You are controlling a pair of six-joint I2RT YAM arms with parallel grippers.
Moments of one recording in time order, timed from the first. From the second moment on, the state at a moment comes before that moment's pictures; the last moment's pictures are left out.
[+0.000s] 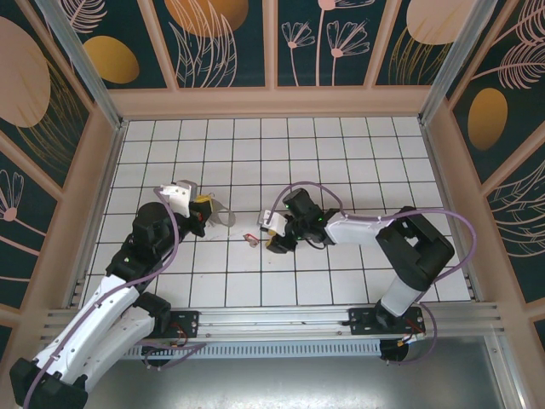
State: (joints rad) left arm -0.46 0.66 0.53 -0.15 0.10 -0.22; right arm 0.80 1.66 0.80 -0.05 -0.43 -0.49
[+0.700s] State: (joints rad) left arm -0.46 0.64 0.53 -0.16 0.10 -0.22; right arm 0.81 1.78 0.80 0.12 -0.52 -0.57
